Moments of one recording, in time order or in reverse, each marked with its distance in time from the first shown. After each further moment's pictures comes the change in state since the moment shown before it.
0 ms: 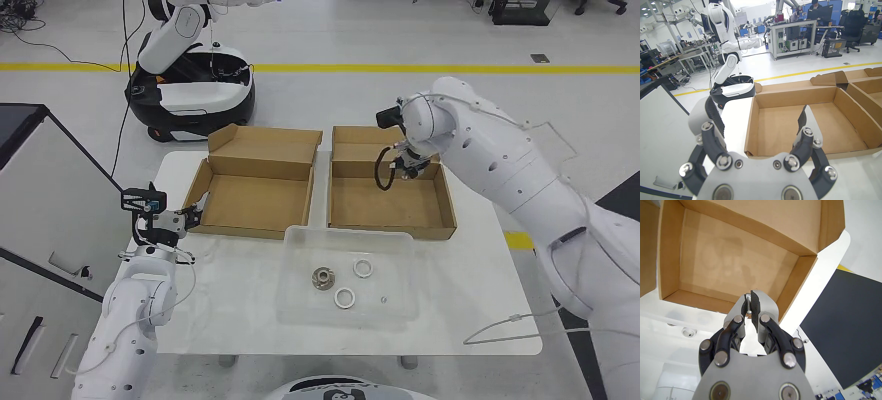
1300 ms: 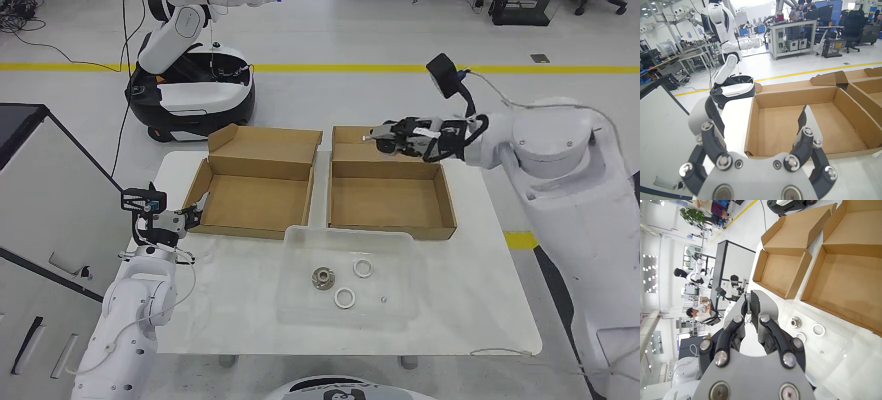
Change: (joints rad) left arm 0.000 0.000 0.000 0.000 0.000 0.000 0.000; right arm -0.495 0.216 0.736 -0.734 0.648 0.321 -0.409
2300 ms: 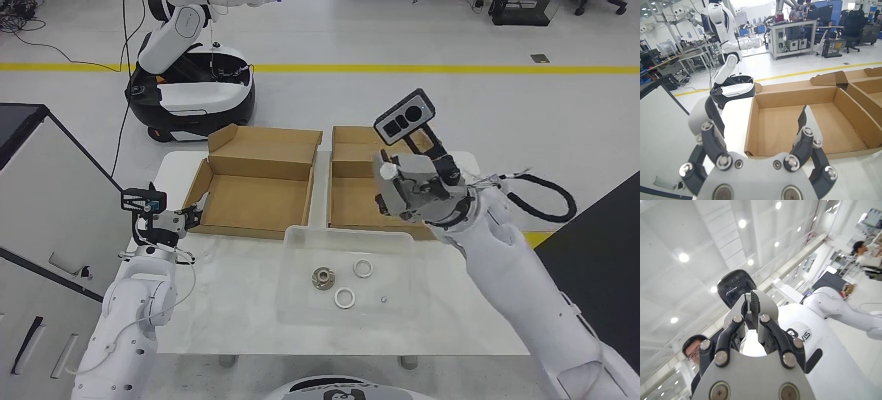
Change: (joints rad) left arm 0.000 0.000 0.000 0.000 0.000 0.000 0.000; right arm -0.298 -0.123 -0.063 -0.138 1.273 -0.598 -0.077
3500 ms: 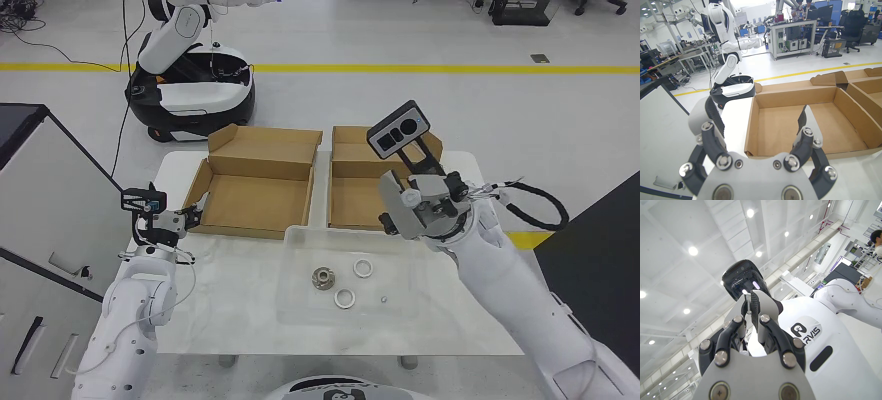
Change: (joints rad) left arm 0.000 0.000 0.000 0.000 0.000 0.000 0.000; right arm 0.008 -0.015 -0.098 -0.002 0.137 -0.071 0.139
